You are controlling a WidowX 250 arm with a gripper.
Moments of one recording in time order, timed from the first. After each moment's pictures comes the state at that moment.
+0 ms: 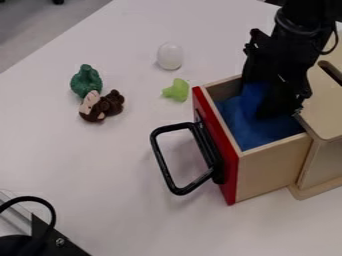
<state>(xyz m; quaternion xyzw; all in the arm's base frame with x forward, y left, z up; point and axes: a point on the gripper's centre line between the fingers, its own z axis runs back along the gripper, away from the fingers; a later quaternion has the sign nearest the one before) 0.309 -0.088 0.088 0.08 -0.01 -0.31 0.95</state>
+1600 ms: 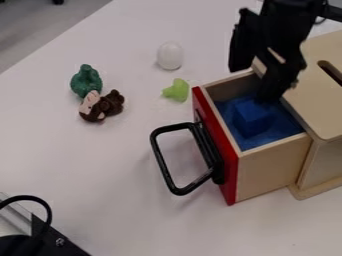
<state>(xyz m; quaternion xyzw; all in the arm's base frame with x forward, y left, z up) 0.312 -0.065 0.135 0.06 -0.04 -0.27 0.96</state>
